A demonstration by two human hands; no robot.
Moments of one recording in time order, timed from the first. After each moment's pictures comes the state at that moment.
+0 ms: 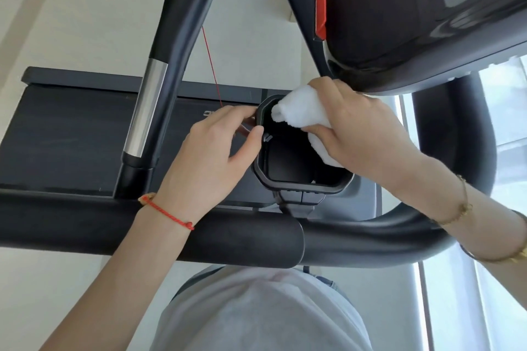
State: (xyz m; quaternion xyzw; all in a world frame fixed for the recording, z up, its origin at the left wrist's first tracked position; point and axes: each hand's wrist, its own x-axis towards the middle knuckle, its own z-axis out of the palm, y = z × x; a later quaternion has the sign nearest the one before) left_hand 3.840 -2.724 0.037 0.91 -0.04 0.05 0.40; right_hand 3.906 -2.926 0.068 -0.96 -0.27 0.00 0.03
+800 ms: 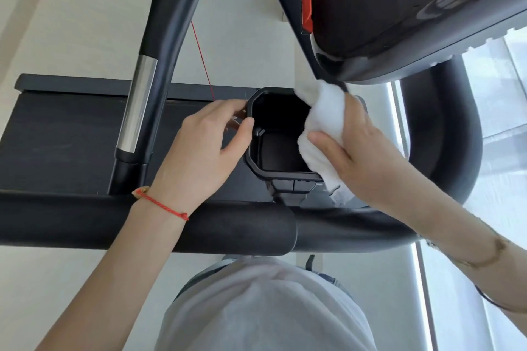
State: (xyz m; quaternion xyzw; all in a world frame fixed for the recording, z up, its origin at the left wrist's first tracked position) left_hand 3.840 -2.726 0.038 0.92 -0.03 0.06 0.38; right_hand 3.859 -2.947 0.063 -0.95 -0.12 0.09 0.26
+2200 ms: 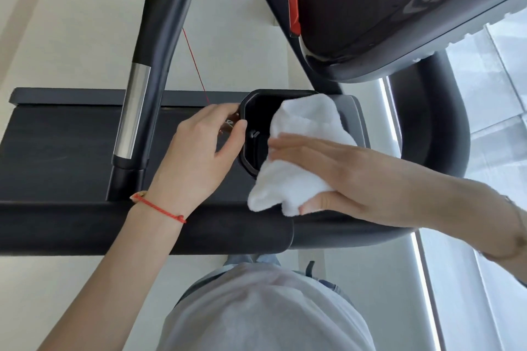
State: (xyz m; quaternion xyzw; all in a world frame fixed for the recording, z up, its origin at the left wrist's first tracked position) left_hand 3.839 -2.725 0.036 0.92 -0.04 0.05 0.38; right_hand 3.850 -2.959 0.092 -0.85 -0.45 0.19 0.20
